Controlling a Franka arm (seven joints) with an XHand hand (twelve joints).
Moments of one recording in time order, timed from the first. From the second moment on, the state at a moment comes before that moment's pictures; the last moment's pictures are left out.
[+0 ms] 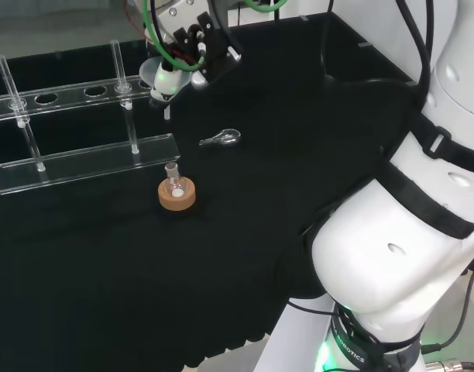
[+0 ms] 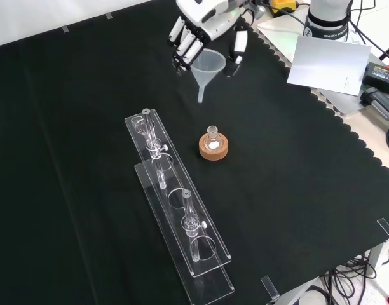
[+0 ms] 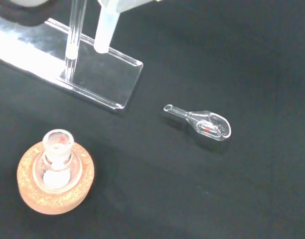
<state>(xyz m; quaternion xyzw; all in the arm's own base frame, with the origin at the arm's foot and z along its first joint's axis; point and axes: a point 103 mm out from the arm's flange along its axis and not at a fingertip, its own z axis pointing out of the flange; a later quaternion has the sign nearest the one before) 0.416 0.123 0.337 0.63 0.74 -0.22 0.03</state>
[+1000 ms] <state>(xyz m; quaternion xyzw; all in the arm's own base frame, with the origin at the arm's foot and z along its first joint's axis) 0.473 0.118 0.364 0.64 0.74 -0.20 0.05</state>
